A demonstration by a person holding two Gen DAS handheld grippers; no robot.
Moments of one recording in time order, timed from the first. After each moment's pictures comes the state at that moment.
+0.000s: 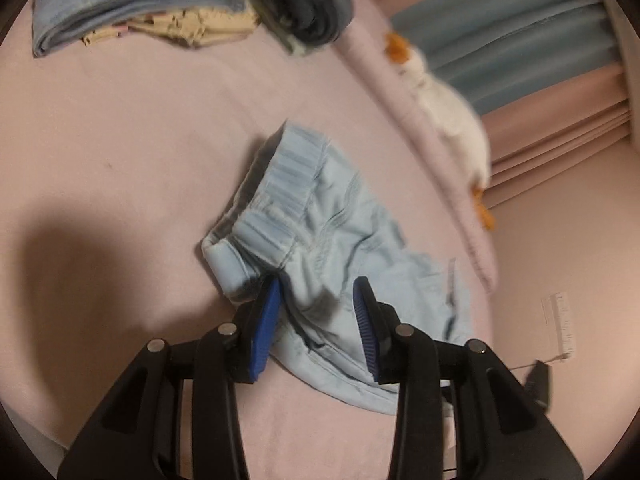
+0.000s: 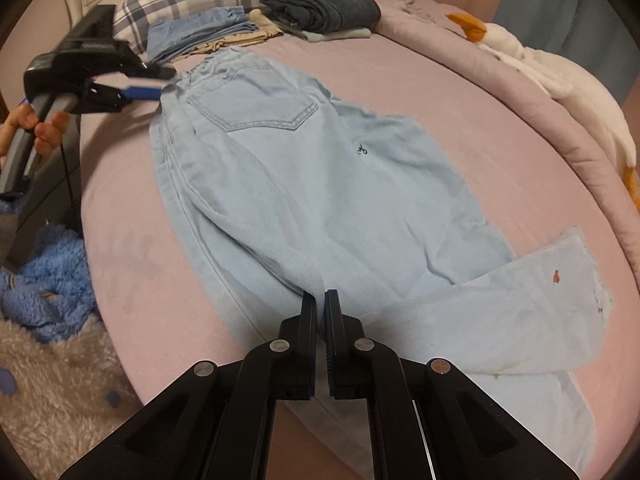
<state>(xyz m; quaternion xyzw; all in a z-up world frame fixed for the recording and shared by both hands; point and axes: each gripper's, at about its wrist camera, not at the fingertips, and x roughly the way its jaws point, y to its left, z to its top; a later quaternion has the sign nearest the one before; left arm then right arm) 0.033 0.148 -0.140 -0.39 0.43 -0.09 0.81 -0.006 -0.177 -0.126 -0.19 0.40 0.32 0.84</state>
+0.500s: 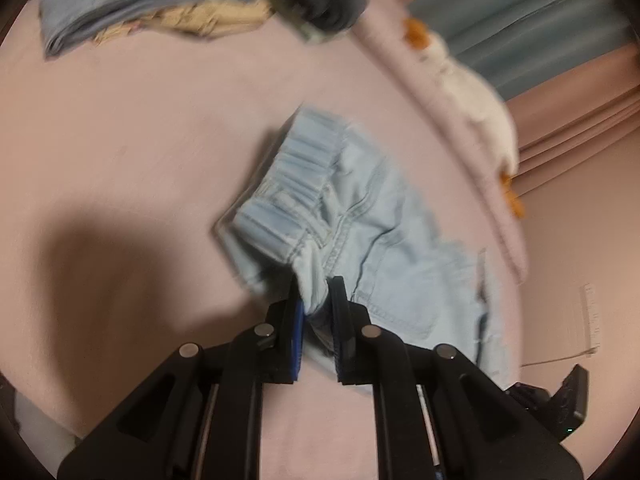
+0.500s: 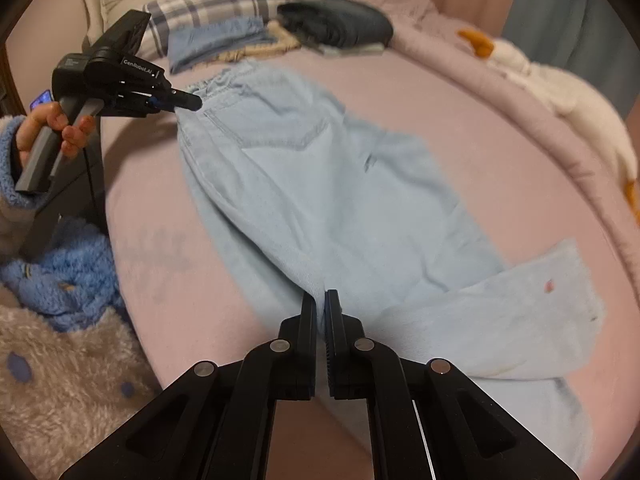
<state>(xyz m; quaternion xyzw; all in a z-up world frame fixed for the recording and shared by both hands) 0.029 0.139 -0.149 -0.35 0.46 -0.05 0.81 -0.033 -0.175 -0.128 -0.19 0.39 0.34 0.83</state>
